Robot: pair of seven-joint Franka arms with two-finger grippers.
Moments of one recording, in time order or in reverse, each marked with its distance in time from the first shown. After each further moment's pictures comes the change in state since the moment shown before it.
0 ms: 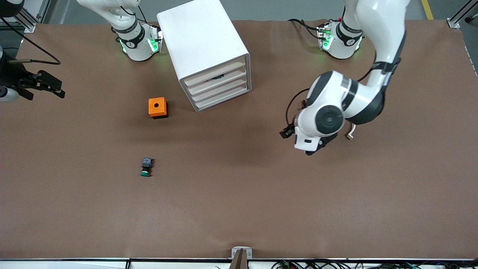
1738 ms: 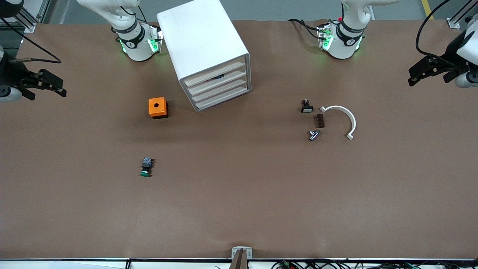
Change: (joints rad) left arm 0.381 -0.619 0.099 -0.046 0.177 -0.280 1.070; right arm 0.000 0.003 -0.001 0.003 0.011 -0.012 -0.042
